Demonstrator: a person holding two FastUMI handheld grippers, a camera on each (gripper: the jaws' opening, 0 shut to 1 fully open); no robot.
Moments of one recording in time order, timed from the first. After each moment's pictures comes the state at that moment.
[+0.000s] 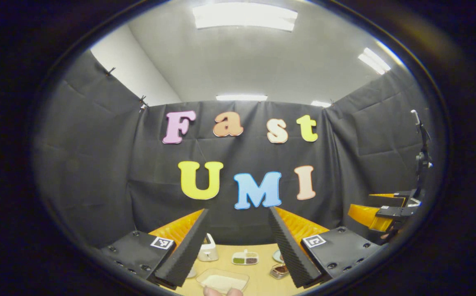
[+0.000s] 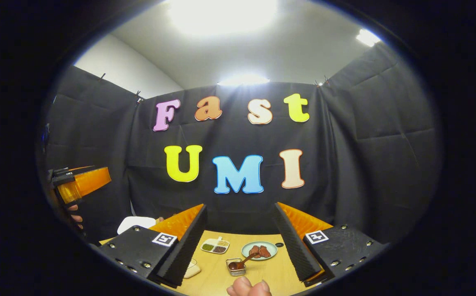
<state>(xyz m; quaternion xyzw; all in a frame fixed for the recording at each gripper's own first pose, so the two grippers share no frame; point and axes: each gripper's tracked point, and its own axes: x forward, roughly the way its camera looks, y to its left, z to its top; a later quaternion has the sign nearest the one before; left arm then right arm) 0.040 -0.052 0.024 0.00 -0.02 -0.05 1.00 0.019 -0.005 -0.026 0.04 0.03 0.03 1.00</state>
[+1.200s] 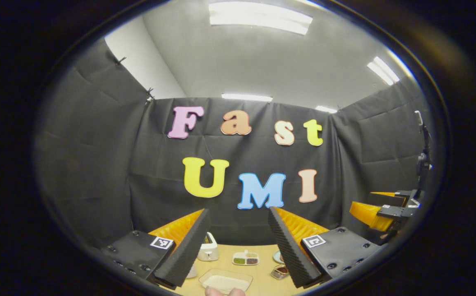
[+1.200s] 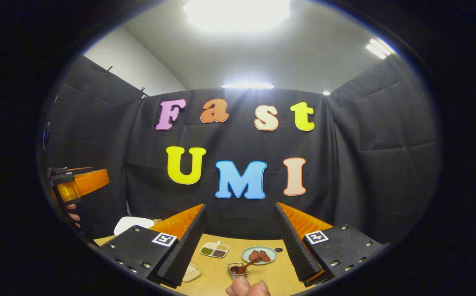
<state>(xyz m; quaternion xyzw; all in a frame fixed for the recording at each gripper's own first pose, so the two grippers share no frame) 0.049 0.001 0.020 -0.02 -0.02 -0.05 1.00 0.030 0.041 -0.014 0.03 0.03 0.03 1.00</state>
